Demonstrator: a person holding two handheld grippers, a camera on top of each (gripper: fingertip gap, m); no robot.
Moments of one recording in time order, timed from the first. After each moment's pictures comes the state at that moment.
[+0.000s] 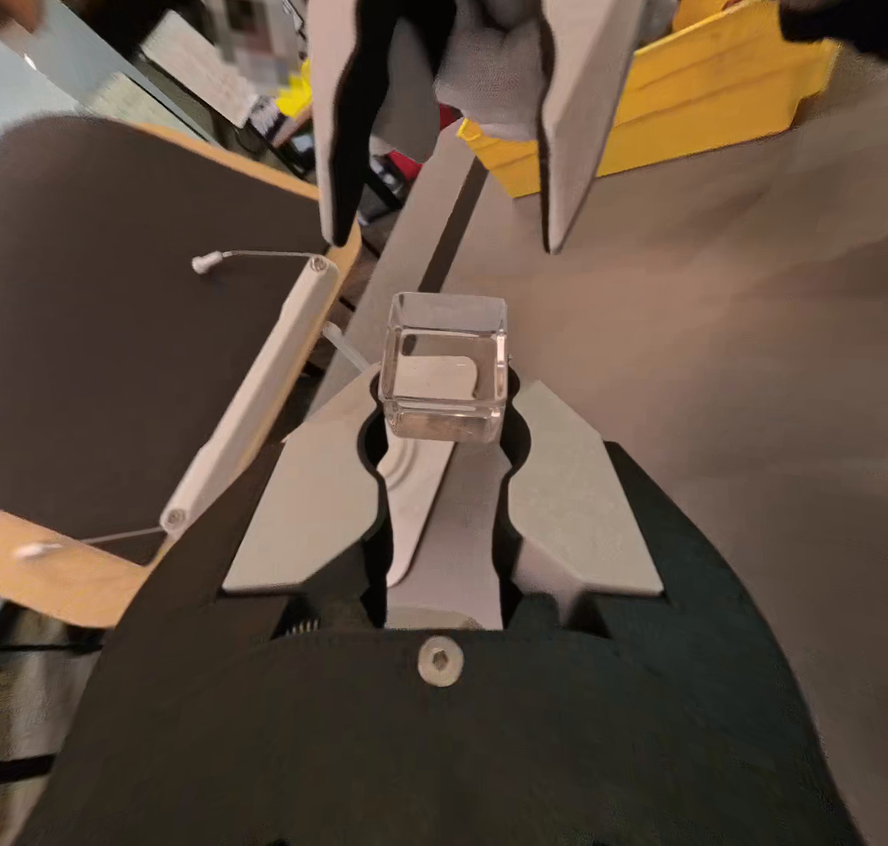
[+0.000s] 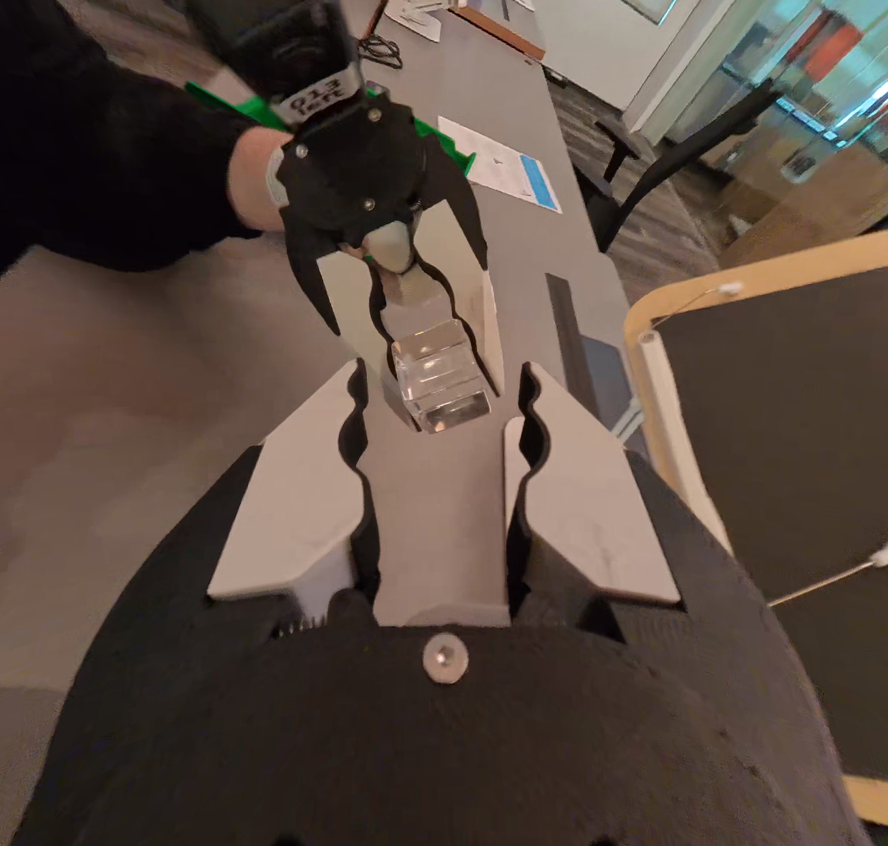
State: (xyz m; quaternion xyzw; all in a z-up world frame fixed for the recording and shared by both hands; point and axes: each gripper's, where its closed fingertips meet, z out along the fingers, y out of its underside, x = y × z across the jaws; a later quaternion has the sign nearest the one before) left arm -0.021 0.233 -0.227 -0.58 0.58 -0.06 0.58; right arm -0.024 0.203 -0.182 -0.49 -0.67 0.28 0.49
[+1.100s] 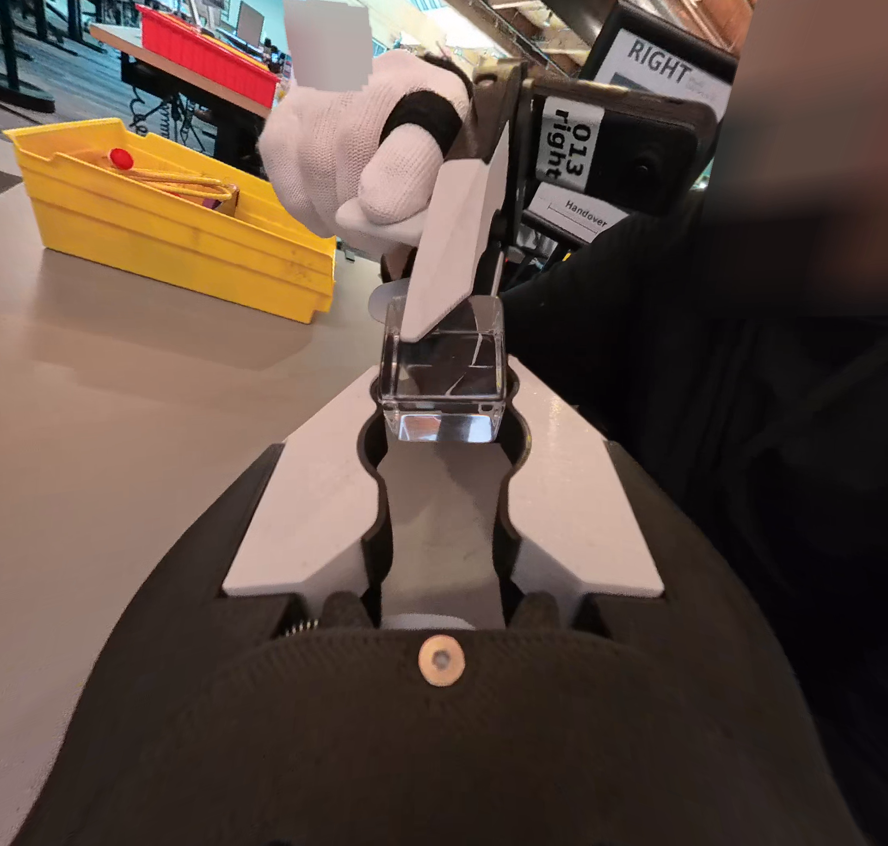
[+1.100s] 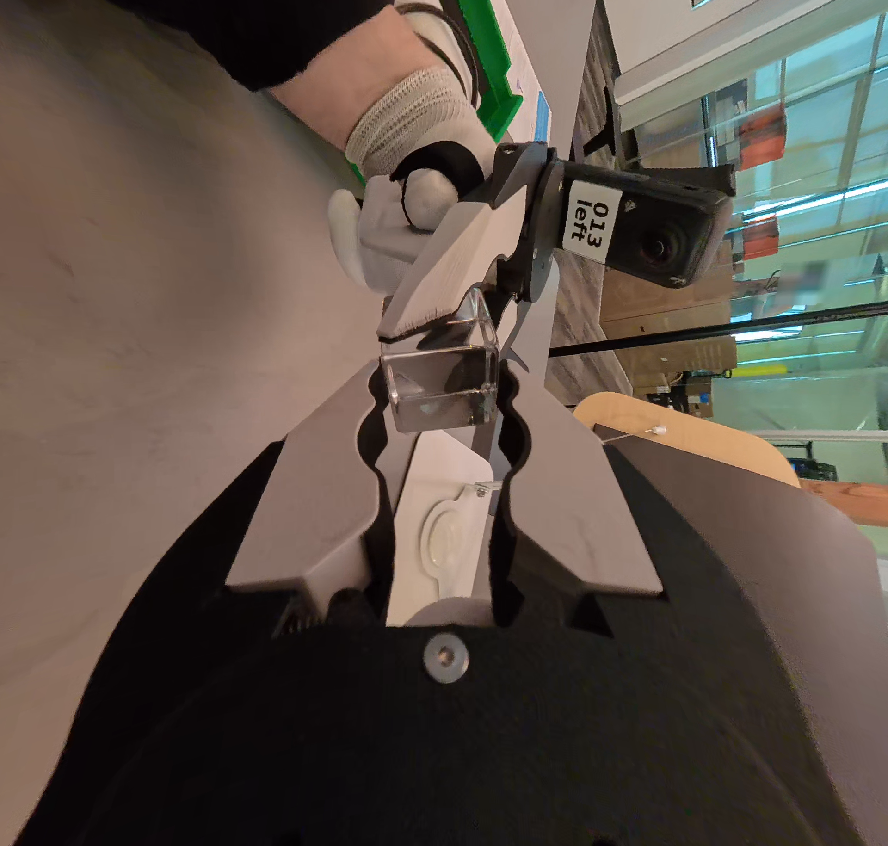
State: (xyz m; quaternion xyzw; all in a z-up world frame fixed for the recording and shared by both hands) left arm -0.067 0.149 -0.206 -0.52 0.49 -0.65 0.26; right arm -0.101 0.174 -0.209 -0.36 -0.79 0.01 0.50
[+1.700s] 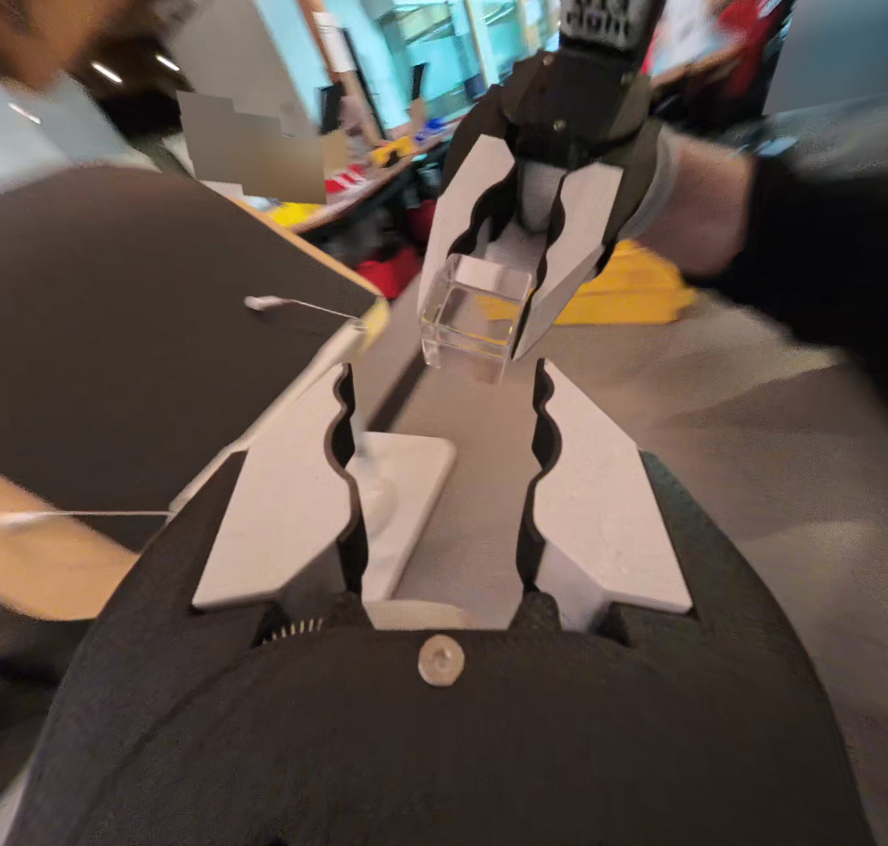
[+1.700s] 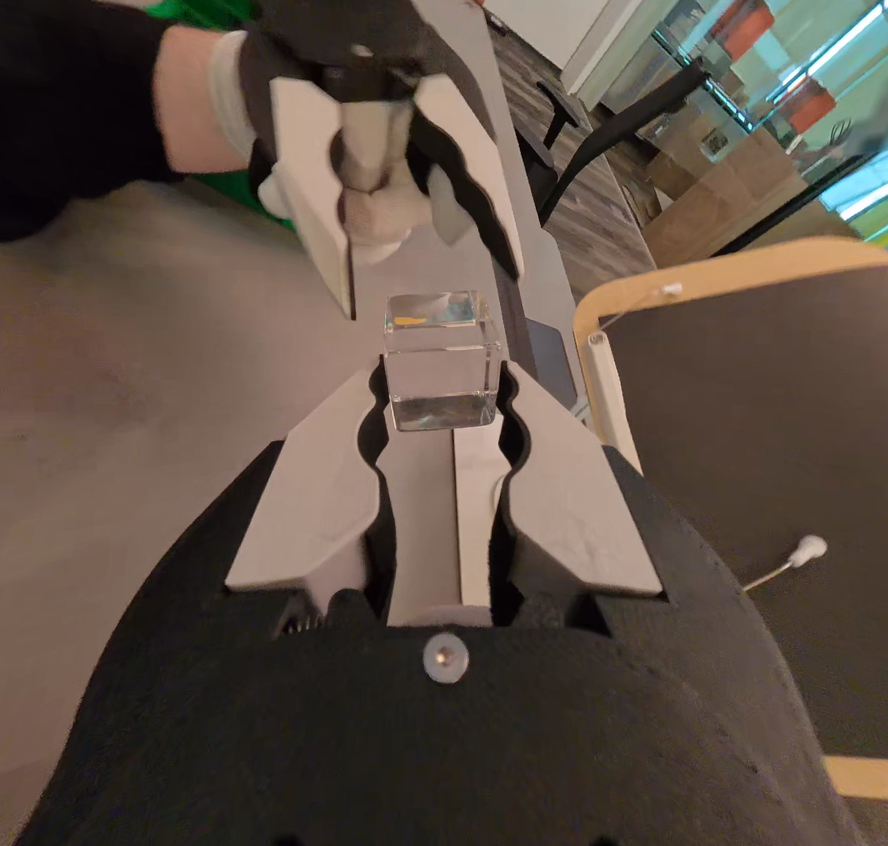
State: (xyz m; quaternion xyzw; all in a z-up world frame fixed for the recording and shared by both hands) left arm -0.060 0.222 -0.170 -0.54 0.50 -0.24 0.62; right arm -0.047 0.225 -0.182 -0.51 -0.66 0.20 0.52
